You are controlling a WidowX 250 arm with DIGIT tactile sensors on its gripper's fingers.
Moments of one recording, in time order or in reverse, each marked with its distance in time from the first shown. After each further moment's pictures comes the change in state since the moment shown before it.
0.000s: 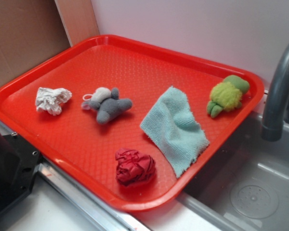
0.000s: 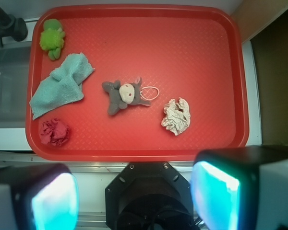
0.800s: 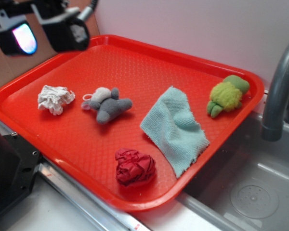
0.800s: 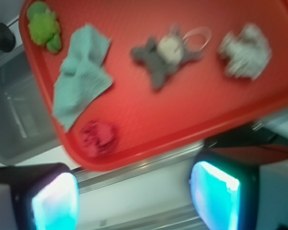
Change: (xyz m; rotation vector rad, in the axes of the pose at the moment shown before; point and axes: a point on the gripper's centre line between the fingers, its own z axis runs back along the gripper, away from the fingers) arm -0.002 -0.078 -0.078 -0.178 0.187 0.396
